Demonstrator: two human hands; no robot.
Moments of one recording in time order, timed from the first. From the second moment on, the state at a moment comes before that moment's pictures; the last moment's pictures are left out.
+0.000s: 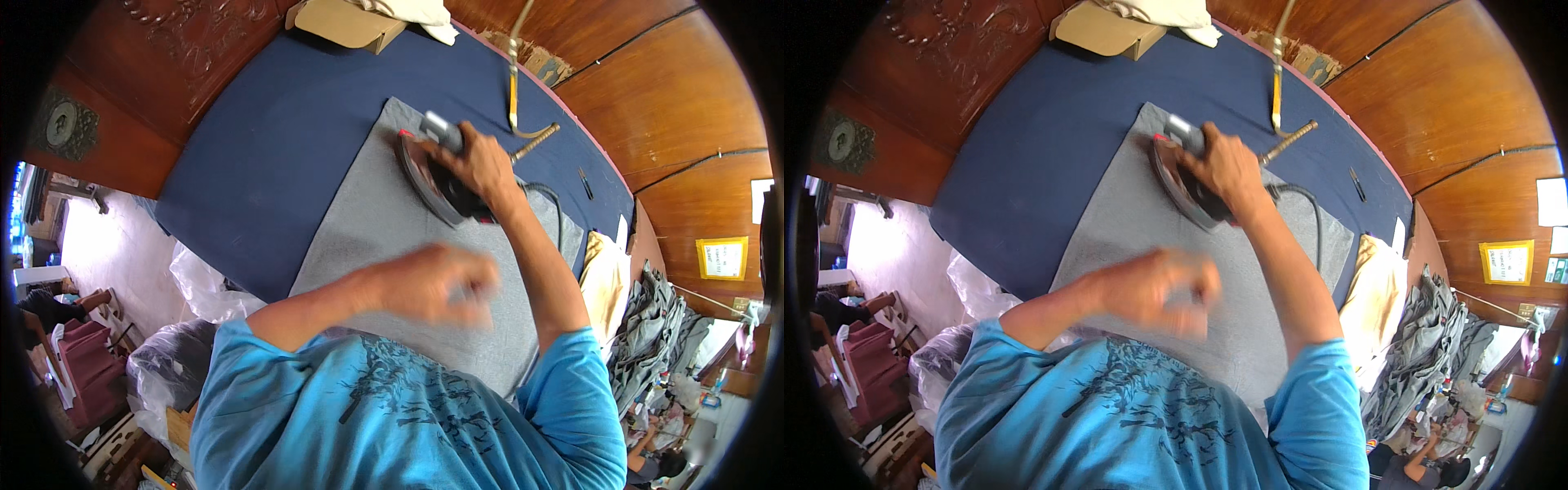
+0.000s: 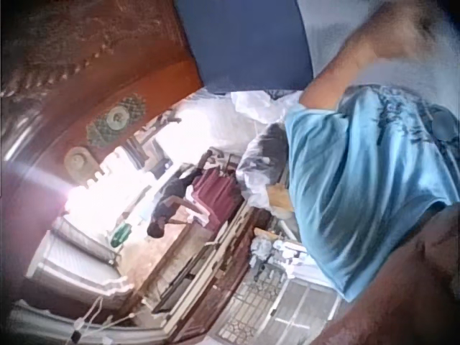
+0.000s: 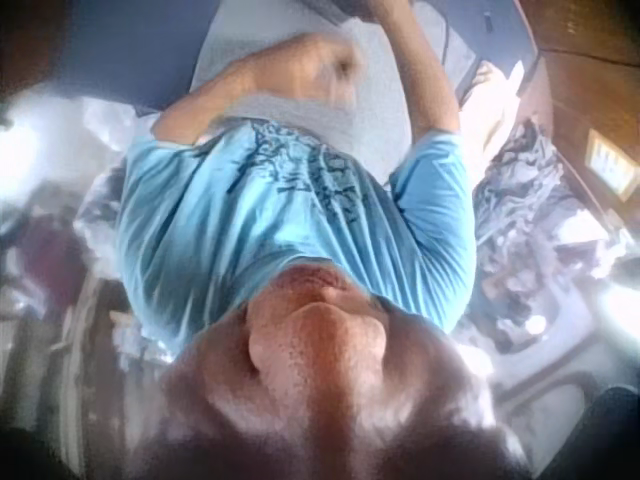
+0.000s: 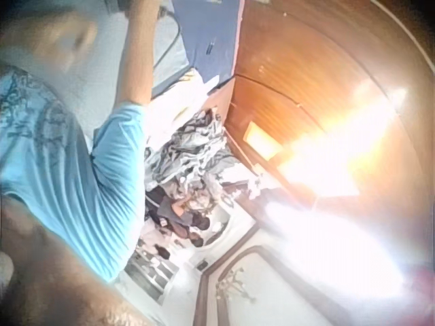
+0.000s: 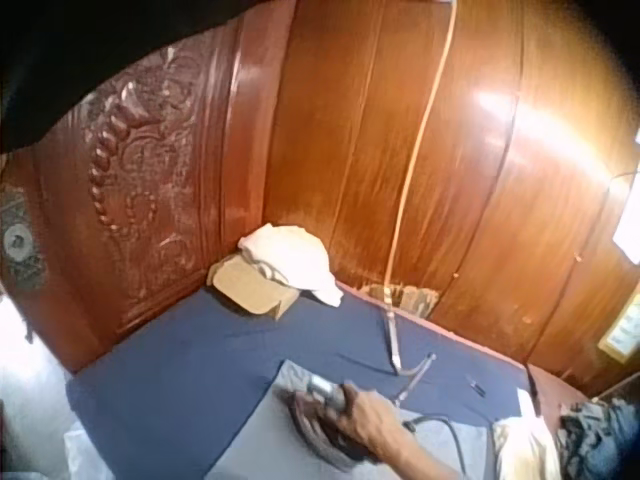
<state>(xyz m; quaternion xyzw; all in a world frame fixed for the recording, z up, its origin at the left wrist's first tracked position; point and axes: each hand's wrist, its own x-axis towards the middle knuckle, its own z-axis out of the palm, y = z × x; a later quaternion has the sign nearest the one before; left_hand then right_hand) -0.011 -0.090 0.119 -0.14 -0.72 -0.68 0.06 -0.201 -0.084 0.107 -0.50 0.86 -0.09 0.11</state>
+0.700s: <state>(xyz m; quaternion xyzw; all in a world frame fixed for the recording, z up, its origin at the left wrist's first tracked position) 0.002 -0.179 -0.025 0.46 -0.84 -0.18 0.20 -0.242 -0.182 0.094 -0.50 0.86 -0.08 0.09</state>
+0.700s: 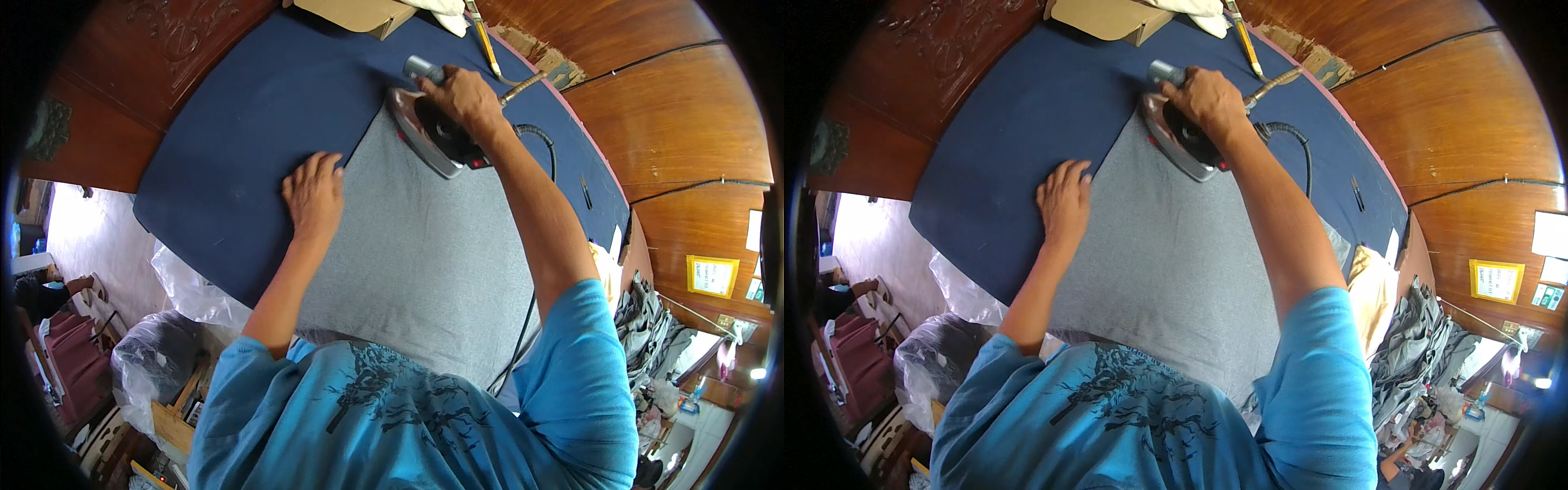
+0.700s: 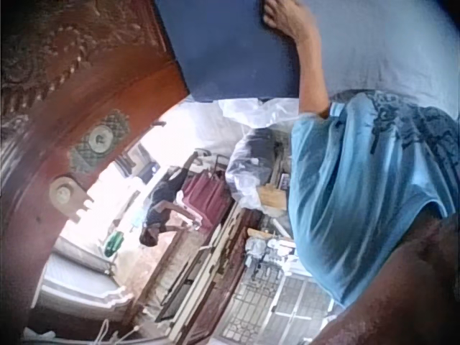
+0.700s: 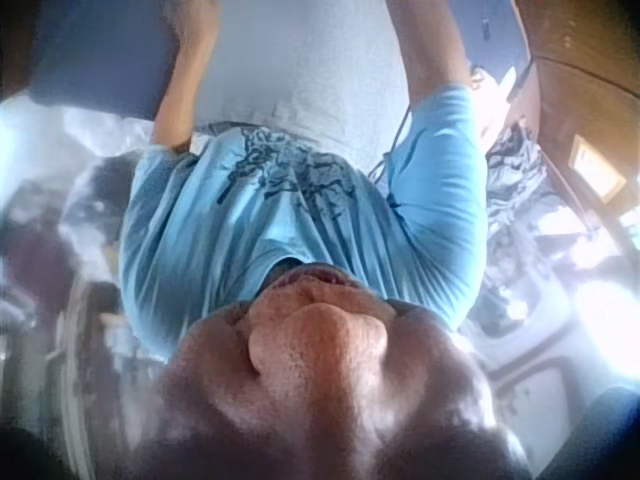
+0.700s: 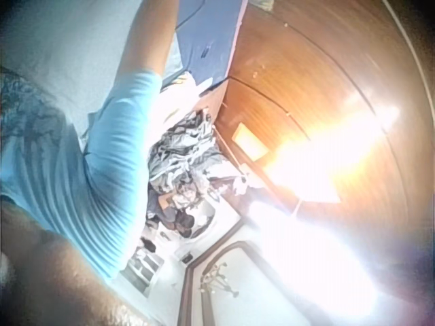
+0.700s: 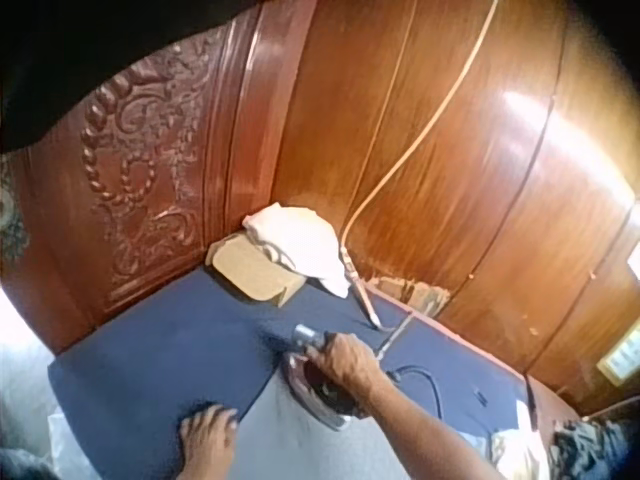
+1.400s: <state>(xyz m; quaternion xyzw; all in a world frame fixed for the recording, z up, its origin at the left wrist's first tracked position) -0.114 -0.296 -0.038 0.19 -0.98 -0.10 -0.01 -0.226 -0.121 0.100 -0.47 0.87 -0.06 0.16</state>
